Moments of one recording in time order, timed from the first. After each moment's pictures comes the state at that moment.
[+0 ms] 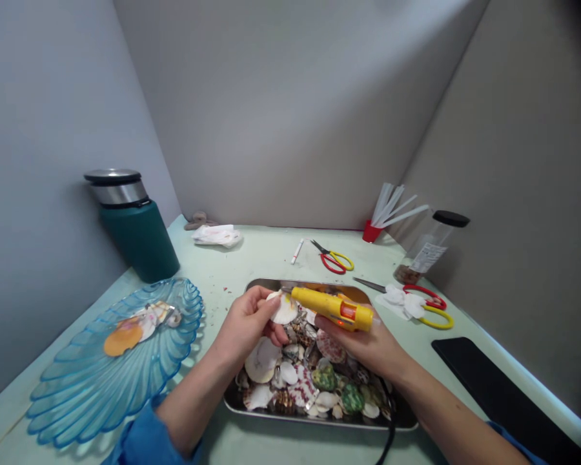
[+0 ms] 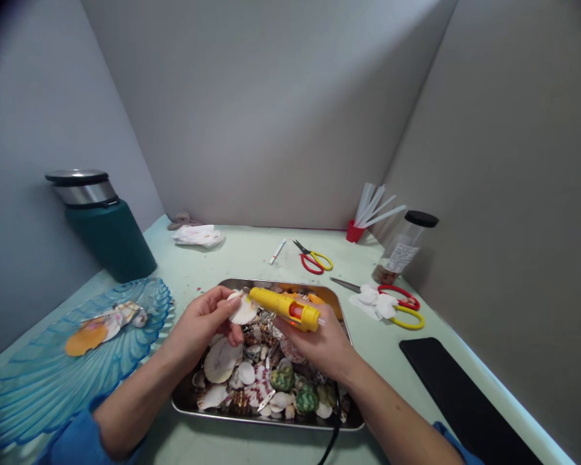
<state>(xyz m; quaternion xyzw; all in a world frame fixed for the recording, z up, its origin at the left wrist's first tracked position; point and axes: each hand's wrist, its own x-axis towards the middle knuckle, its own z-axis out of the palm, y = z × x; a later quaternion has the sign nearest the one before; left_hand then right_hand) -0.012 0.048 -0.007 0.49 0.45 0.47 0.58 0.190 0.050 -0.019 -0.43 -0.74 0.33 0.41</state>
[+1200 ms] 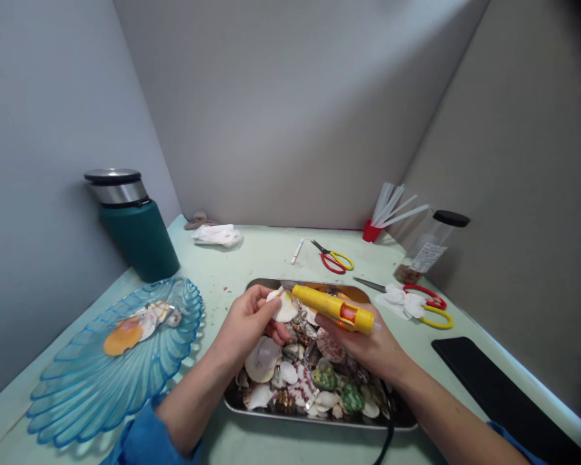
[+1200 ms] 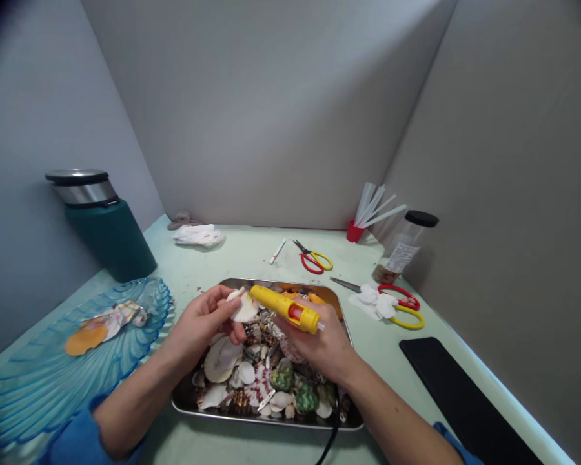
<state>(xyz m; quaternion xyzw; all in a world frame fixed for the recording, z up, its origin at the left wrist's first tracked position) -0.011 0.045 -0.003 0.48 0.45 0.47 0.59 0.188 0.048 -0.013 -0.42 -0.76 0.29 0.40</state>
